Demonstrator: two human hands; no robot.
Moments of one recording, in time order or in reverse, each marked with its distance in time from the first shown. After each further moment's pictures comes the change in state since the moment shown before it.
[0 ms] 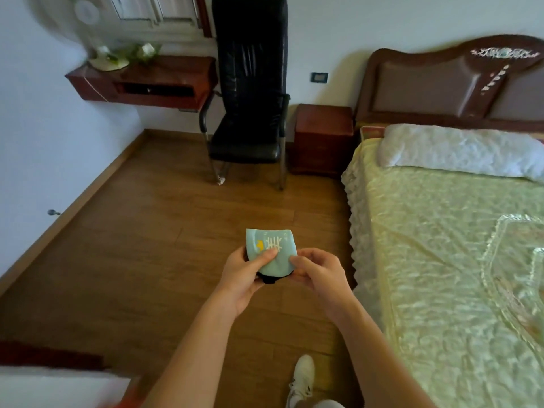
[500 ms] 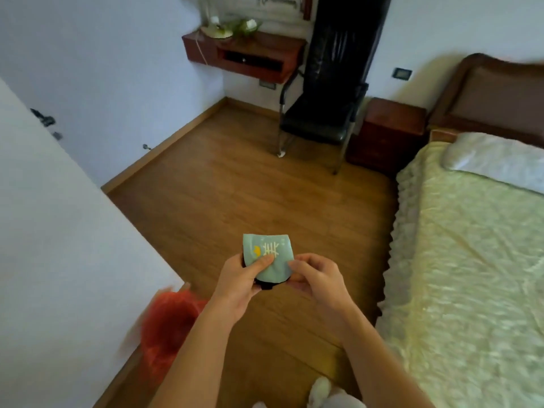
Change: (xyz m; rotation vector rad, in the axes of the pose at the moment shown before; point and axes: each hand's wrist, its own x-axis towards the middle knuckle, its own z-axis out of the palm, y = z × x) left_hand -0.249 -0.123 -0.136 -0.207 0.252 0.051; right_hand -0.230 0.094 0.099 -0.125 -0.265 0.089
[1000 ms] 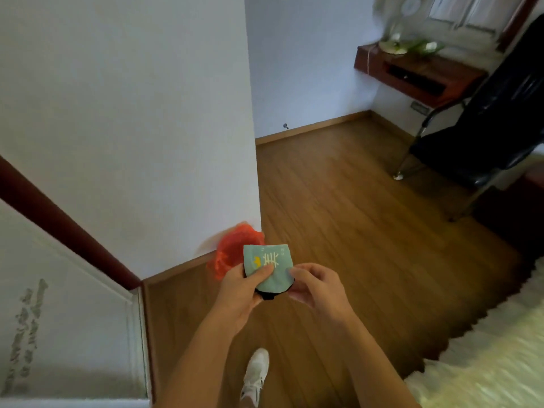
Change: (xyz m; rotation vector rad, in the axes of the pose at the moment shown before) left_hand -0.229 -0.159 0.012 -0.294 0.532 0.226; right_hand -0.145 0.083 -0.032 -0.279 -0.580 0.036
